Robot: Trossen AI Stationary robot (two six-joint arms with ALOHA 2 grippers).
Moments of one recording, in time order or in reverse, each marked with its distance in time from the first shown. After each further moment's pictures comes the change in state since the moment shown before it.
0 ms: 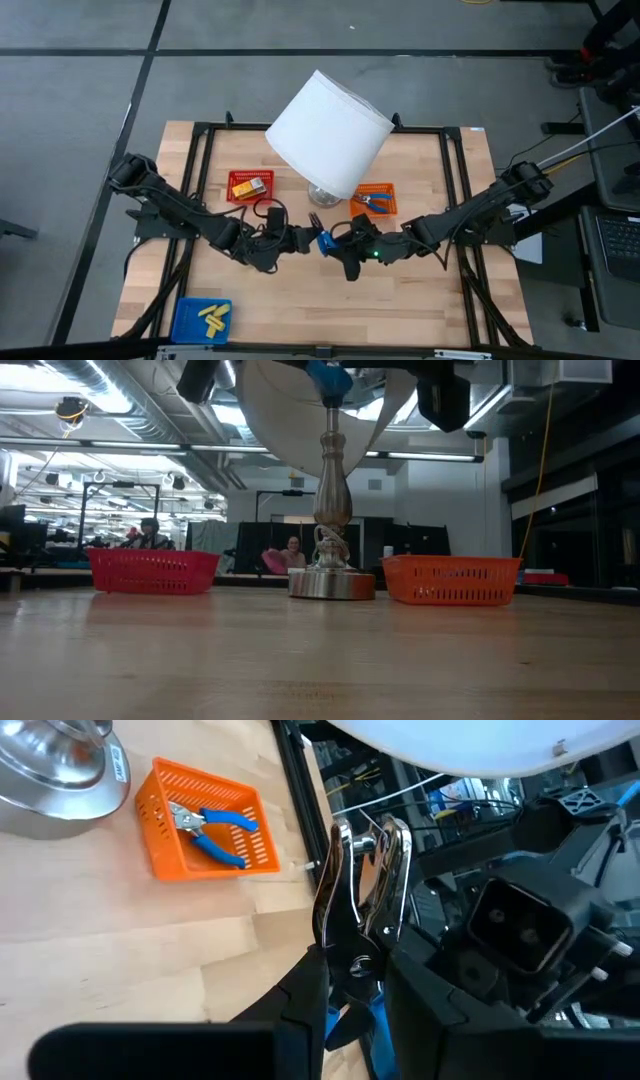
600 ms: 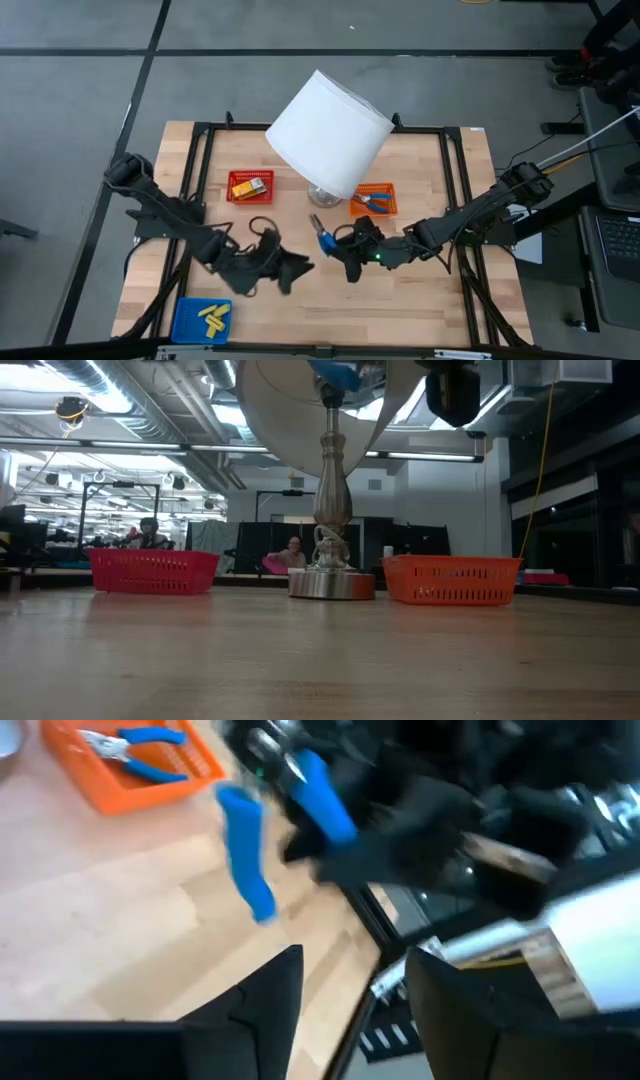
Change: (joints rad) left arm -0.153 -0.027 0.000 -0.012 0.110 0.252; right arm 0.042 0.001 0.002 0.005 0.065 0.052
